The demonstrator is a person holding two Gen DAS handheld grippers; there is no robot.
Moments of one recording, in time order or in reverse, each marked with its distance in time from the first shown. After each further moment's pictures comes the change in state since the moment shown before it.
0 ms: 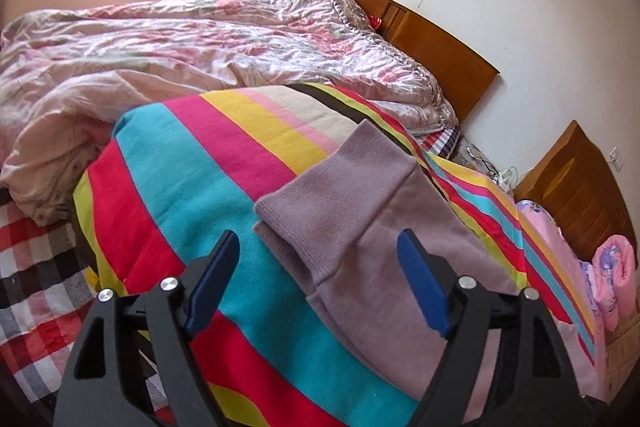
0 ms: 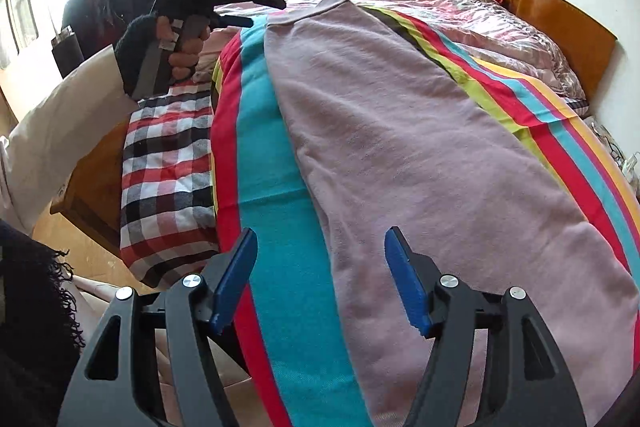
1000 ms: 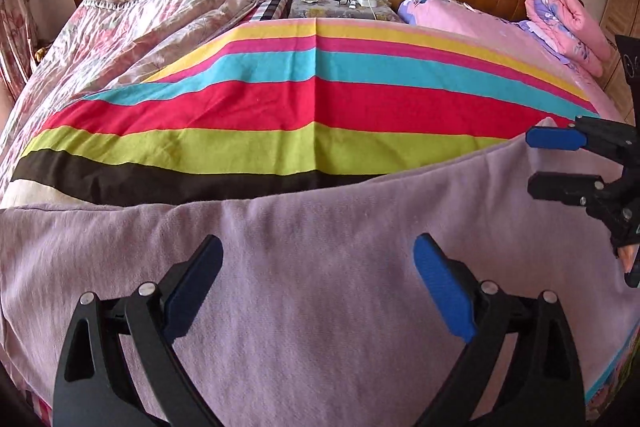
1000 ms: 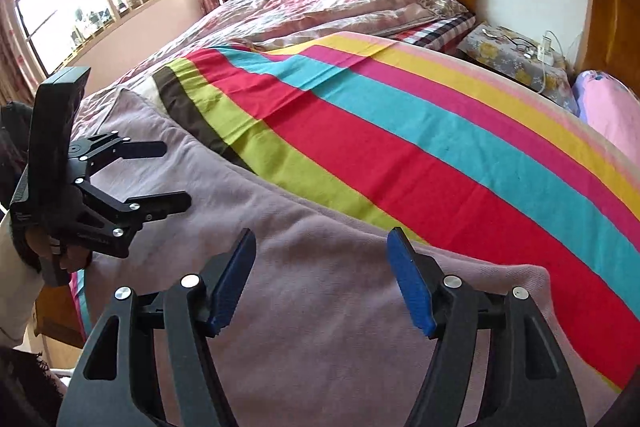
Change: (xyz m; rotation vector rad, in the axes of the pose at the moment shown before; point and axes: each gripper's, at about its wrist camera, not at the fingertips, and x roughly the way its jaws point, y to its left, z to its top) left arm 0.106 -0.316 -0.126 0.727 0.356 -0.206; right arm -0.013 -0.221 -0.016 0.404 -0.024 -0.120
